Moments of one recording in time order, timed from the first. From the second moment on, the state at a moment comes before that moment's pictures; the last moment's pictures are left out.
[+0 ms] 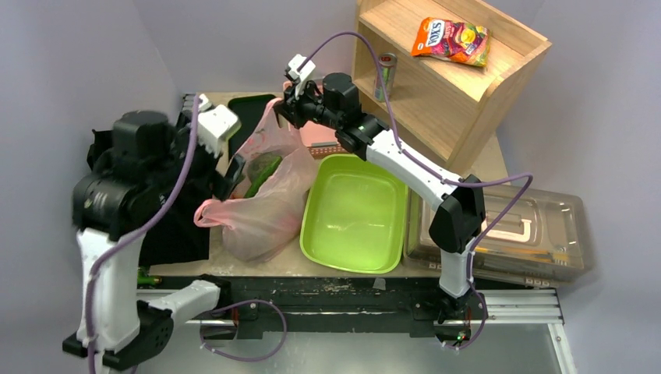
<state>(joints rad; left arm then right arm) -0.28 1.05 1.87 -1.37 0.28 0.41 0.75 1.92 1.88 -0.02 -0.27 -0.02</state>
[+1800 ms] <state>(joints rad) 0.15 1.09 1.43 -1.21 0.56 0.29 0.88 1.92 1.71 -0.22 -0.76 -0.26</state>
